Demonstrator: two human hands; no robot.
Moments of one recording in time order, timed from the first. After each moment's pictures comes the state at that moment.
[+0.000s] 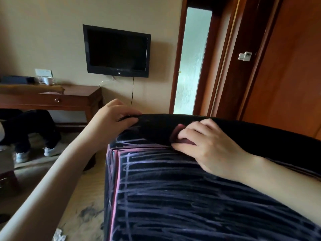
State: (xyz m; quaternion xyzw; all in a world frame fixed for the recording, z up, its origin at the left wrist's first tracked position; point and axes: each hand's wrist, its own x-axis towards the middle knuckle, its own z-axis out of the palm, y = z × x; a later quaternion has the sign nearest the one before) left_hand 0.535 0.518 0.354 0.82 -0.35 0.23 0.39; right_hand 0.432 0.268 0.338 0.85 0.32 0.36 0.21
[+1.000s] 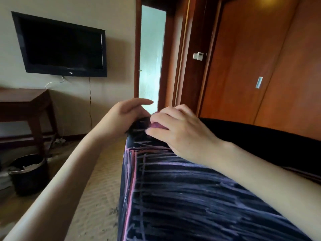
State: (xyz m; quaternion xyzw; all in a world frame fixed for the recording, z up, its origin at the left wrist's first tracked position) left_hand 0.557 0.414 0.365 0.71 -0.46 0.04 0.53; right_hand 0.435 0.265 0.360 0.87 0.24 0.38 0.22
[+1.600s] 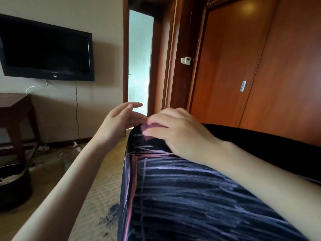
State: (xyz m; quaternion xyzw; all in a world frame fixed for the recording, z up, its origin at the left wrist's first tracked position) left_hand 0.573 0.390 0.352 0.61 -0.40 -0.07 0.69; right_hand 0.429 0.258 0.372 0.89 0.22 0.37 0.14
